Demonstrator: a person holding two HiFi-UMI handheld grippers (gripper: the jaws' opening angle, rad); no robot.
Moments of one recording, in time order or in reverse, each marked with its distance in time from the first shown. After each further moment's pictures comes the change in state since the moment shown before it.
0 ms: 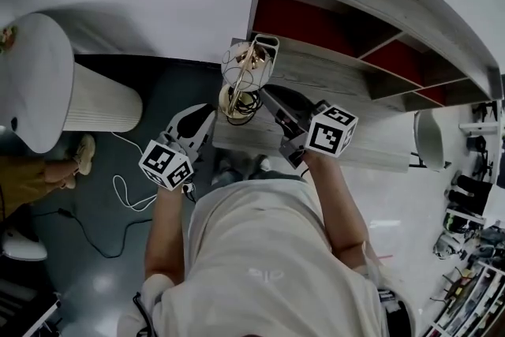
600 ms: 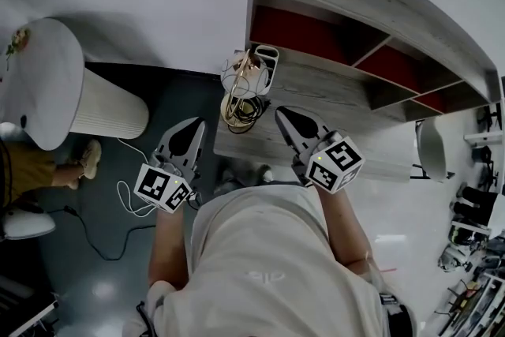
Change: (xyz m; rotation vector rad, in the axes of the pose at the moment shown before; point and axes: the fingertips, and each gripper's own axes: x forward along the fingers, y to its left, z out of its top) left arm -0.031 -0.035 0.058 0.112 -0.087 0.154; right arm -0.061 0.021 0.006 -0.379 -0.006 -0.162
